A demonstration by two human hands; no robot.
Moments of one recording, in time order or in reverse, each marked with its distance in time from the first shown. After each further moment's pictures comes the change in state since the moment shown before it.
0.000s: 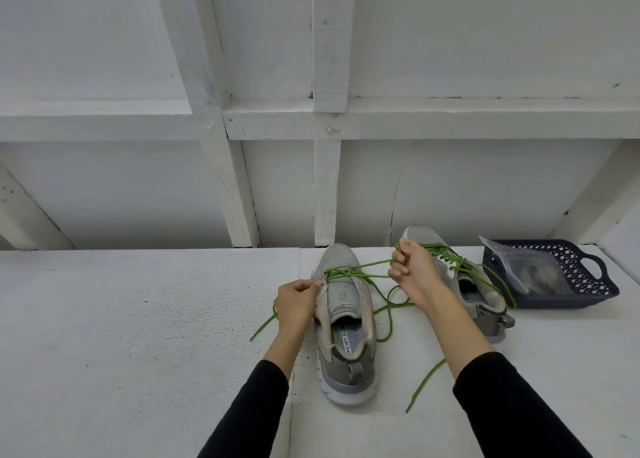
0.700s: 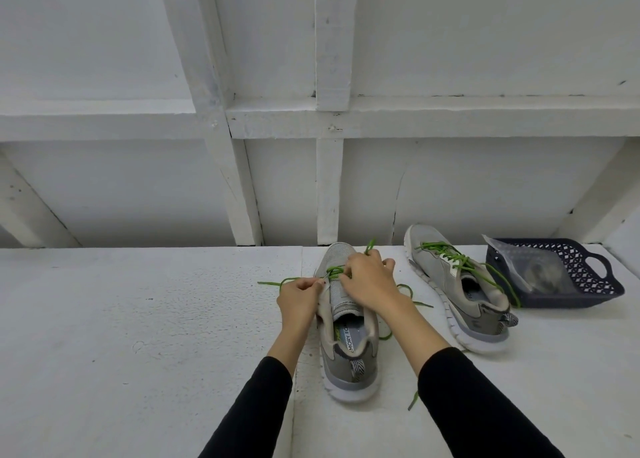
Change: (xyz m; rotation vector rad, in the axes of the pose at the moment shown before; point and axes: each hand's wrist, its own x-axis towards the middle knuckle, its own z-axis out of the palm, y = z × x) left_hand -0.005 0.003 0.000 0.023 -0.016 0.018; right_hand -0.019 0.041 0.050 -1.708 -0.108 -0.468
